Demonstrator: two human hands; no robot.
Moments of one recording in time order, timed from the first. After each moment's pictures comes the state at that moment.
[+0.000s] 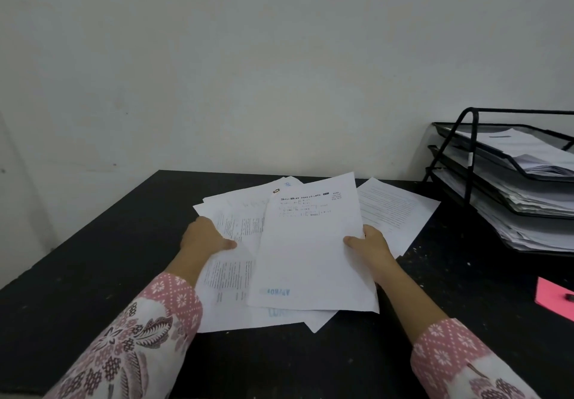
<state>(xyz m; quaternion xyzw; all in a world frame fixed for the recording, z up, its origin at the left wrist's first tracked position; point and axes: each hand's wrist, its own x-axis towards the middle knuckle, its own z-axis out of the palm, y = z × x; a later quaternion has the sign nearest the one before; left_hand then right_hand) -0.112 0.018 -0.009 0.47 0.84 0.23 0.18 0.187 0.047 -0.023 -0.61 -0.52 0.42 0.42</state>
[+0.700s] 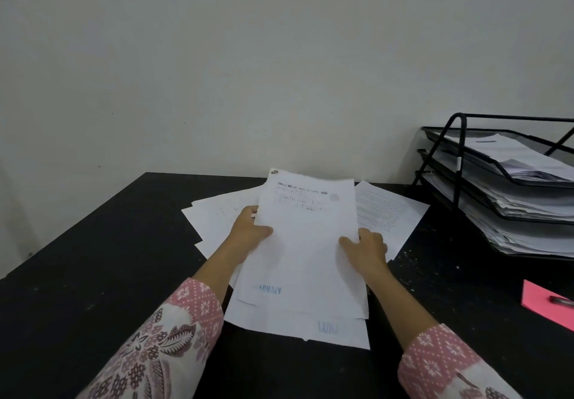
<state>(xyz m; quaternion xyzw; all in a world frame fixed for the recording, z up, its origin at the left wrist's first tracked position) -0.034 0.041 -0.003 0.46 0.60 0.49 0.43 0.187 0.051 -0.025 -0.70 -0.57 0.25 0.36</state>
